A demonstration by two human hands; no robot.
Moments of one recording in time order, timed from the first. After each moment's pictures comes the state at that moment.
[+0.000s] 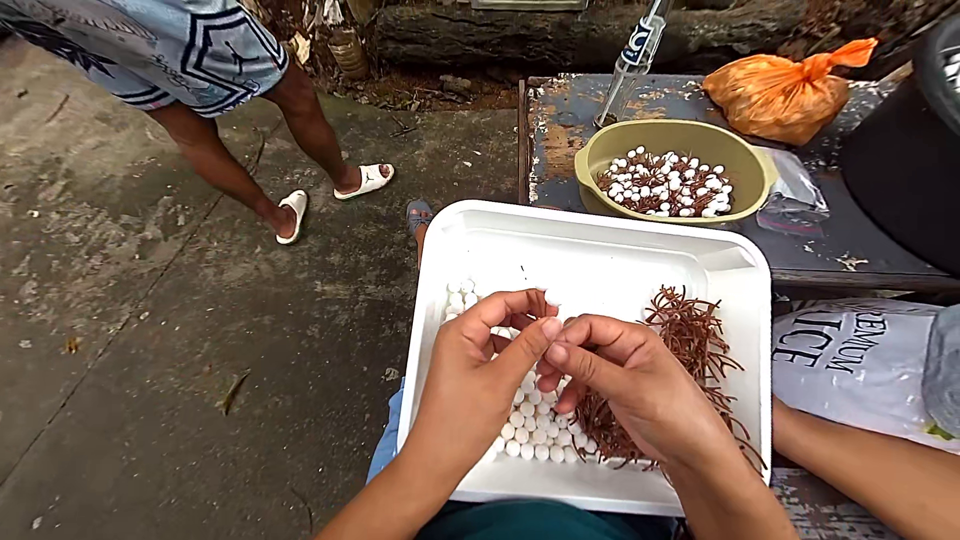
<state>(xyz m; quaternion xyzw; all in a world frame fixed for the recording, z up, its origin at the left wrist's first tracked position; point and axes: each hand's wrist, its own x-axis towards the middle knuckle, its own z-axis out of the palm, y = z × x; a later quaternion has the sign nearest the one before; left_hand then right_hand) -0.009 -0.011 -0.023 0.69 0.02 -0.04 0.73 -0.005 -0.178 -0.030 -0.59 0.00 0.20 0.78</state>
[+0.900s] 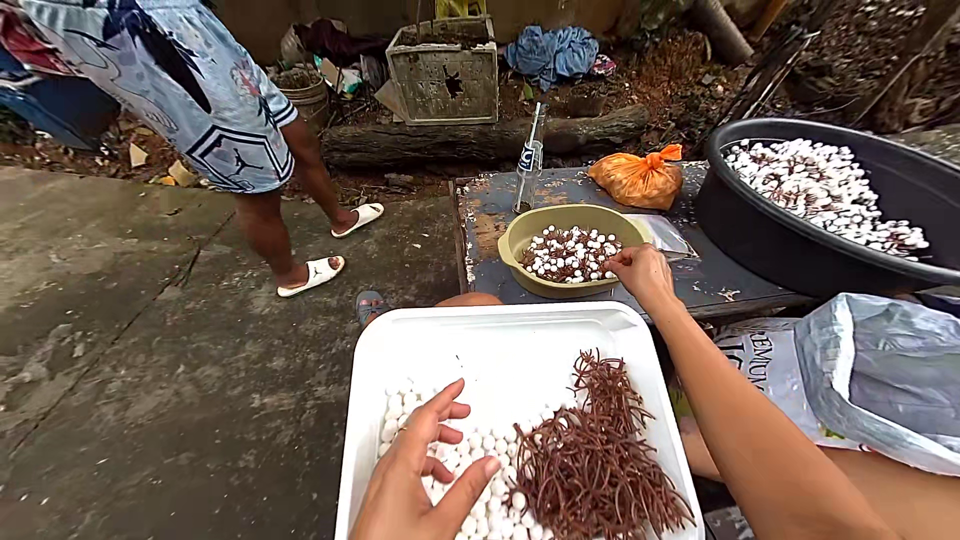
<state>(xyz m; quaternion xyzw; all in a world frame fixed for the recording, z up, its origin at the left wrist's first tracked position) -0.014 0.010 -0.025 0.83 -0.07 -0.13 0.54 0.176 -0.365 -0.100 -0.95 0.17 -0.06 0.25</state>
